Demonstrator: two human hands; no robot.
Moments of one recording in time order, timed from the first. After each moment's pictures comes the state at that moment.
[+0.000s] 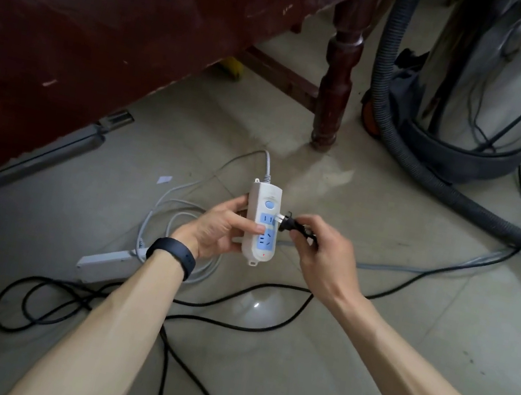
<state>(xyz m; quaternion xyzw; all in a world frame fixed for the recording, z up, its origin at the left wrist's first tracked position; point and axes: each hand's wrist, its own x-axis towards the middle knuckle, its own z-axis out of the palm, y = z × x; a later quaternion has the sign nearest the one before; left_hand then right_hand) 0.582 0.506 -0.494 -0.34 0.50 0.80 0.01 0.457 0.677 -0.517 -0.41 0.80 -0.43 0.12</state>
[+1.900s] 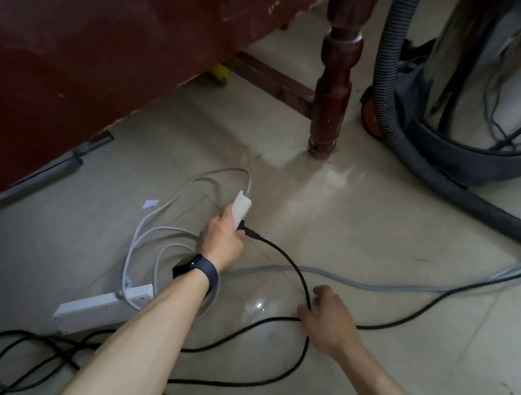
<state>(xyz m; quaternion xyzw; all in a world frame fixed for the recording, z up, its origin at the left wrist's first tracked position) 0.534 0.453 -0.575 -0.49 0.82 0.29 -0.01 0.450 0.675 -0.605 -0.24 0.87 -0.16 0.40</state>
